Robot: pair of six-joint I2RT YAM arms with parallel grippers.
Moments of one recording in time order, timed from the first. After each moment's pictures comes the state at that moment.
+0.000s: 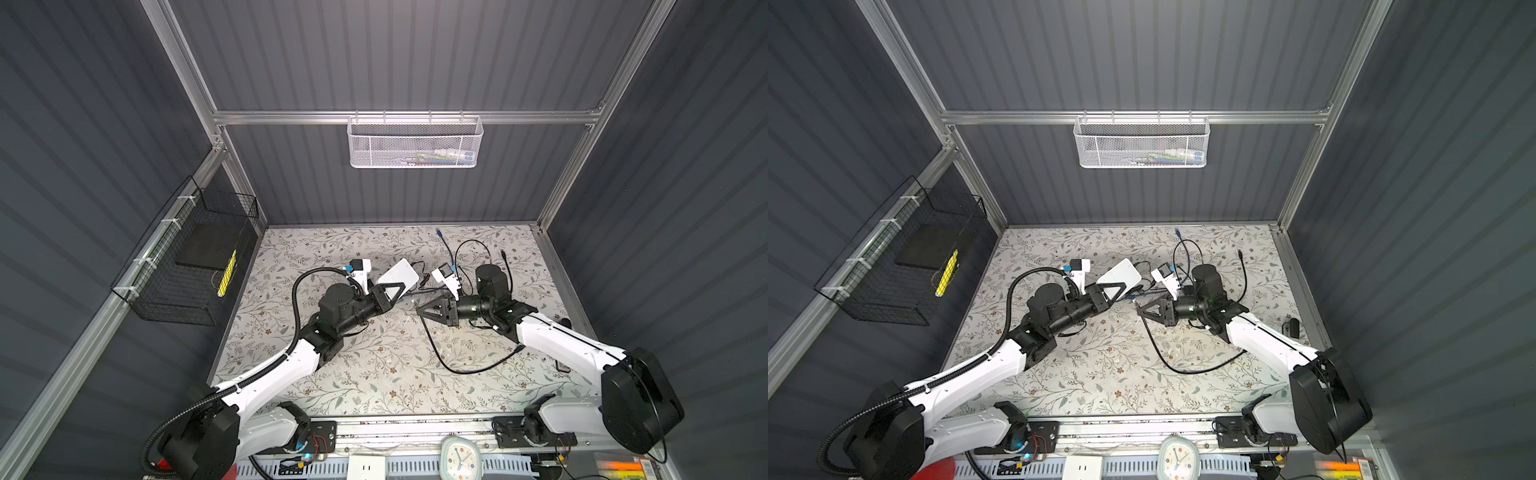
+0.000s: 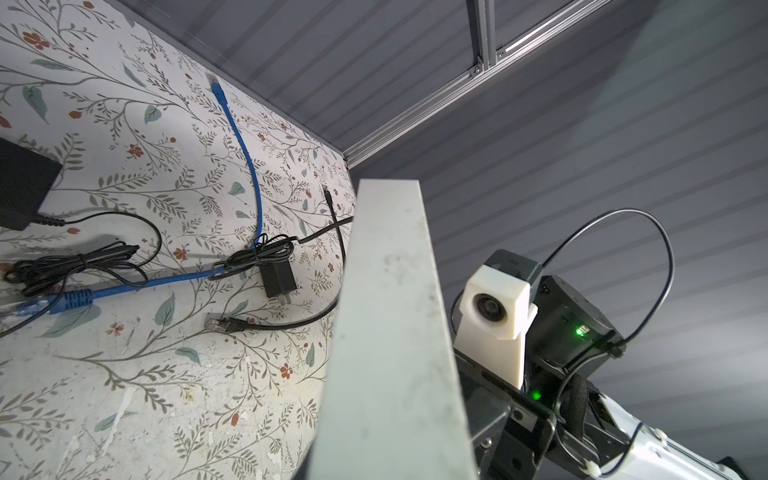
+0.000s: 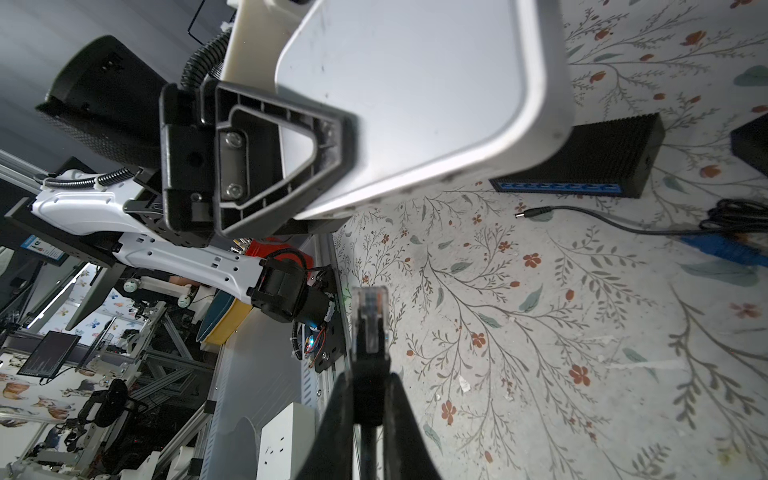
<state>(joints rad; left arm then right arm) -0.65 1.17 0.64 0.42 0.31 -0.98 0.49 1.33 0.75 0.14 -1.00 0.41</state>
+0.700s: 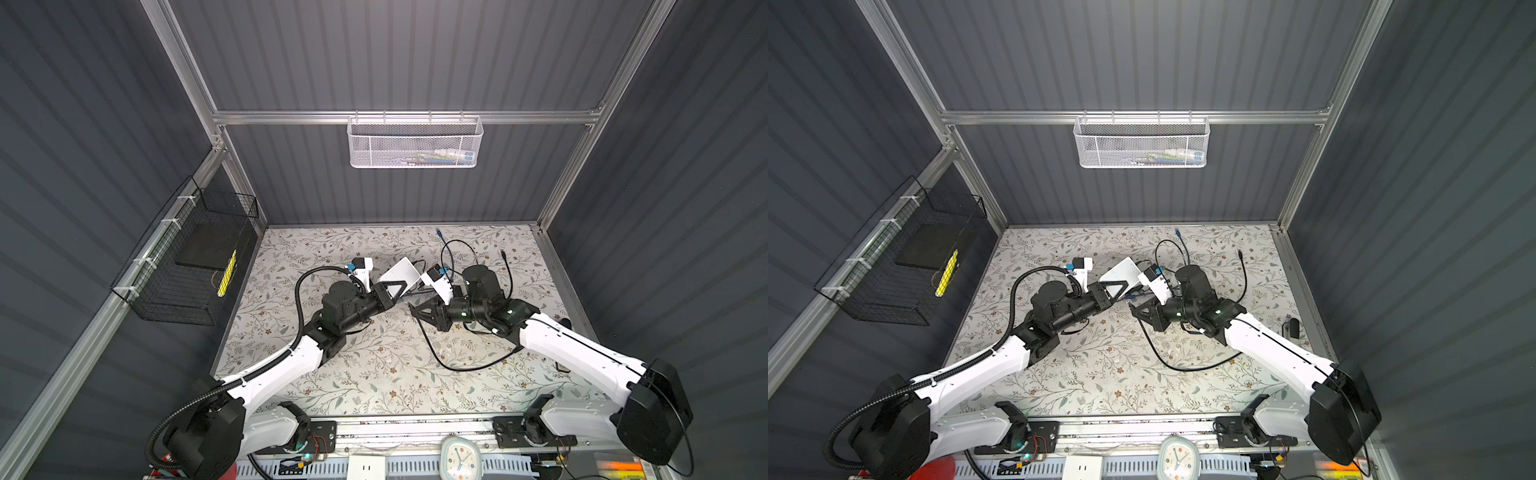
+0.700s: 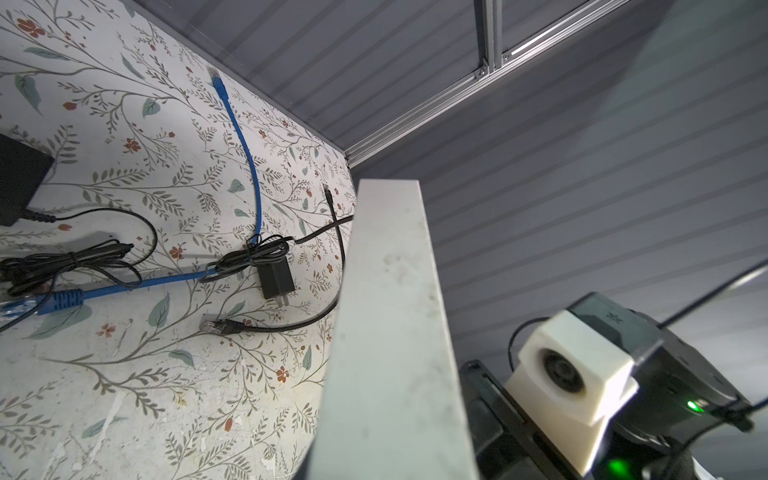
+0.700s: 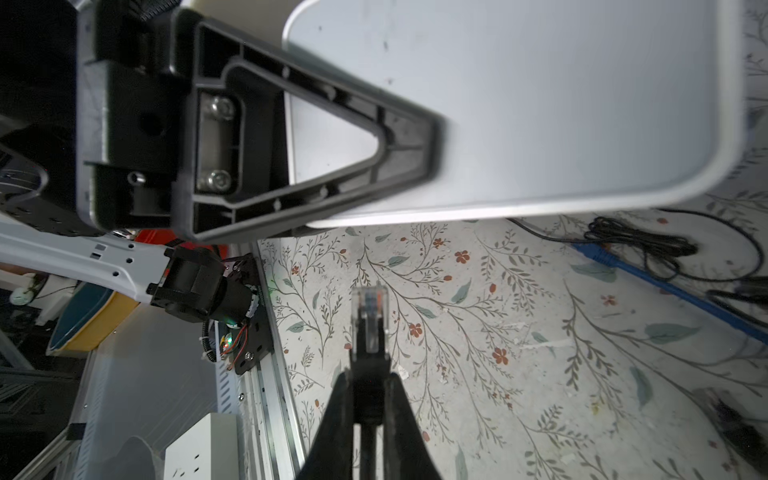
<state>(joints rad) -0.65 1.21 0.66 0.41 0.31 -1.00 0.67 1.25 0.89 -0.21 -0.56 0.19</state>
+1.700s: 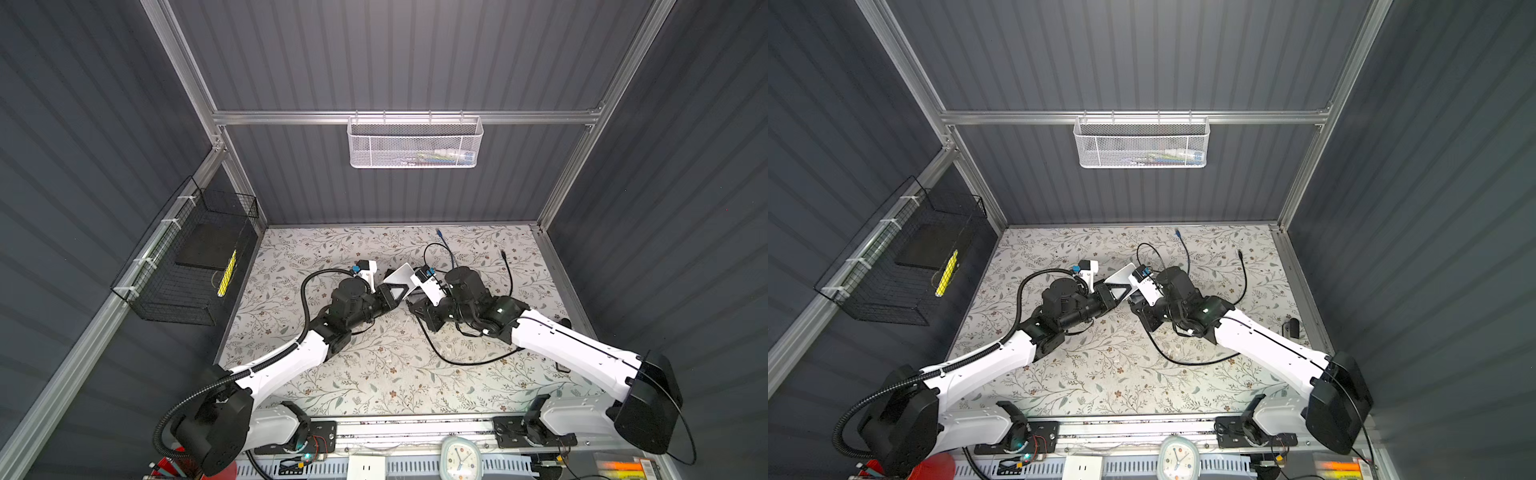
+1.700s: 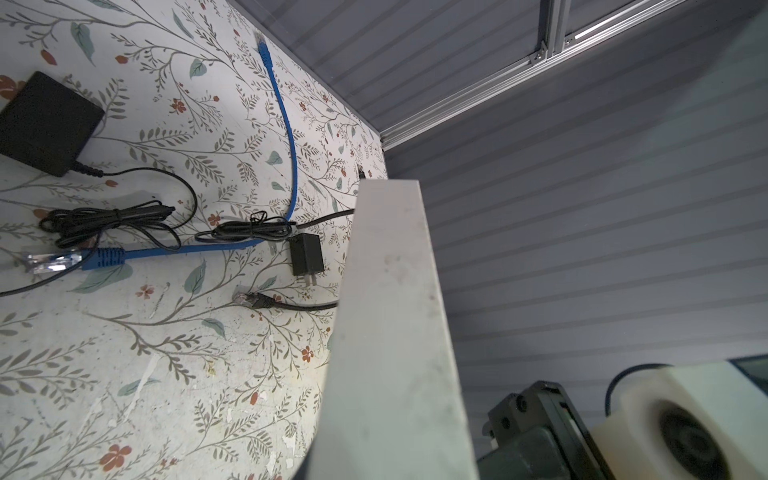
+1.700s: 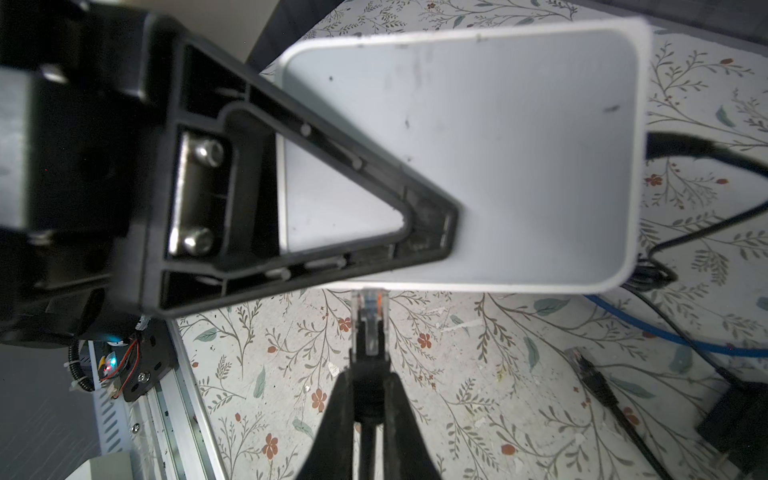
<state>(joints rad) -0.68 1.27 0.70 0.32 0.27 -1.03 0.78 1.32 1.01 -0.34 -0.24 0.12</state>
